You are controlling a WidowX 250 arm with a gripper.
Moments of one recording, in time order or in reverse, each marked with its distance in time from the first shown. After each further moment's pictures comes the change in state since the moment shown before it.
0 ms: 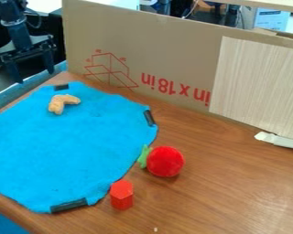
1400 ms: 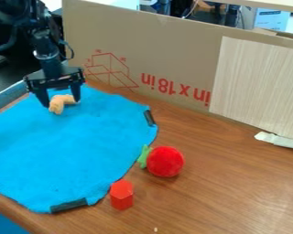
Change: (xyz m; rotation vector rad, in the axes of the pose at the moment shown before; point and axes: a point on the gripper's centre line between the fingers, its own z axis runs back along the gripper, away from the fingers) arm -0.040 -0.030 -0.046 0.012 -0.059 -0.223
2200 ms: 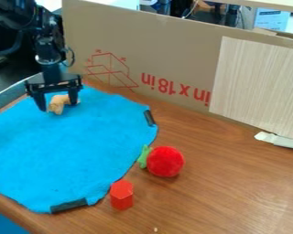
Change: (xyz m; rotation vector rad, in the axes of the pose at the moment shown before) arm 0.005 0.010 -0.019 0.083 0.033 0.008
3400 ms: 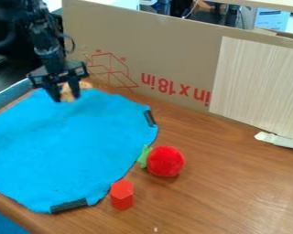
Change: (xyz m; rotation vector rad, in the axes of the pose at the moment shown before) arm -0.011 -0.020 0.040 -0.190 -0.044 -0.044
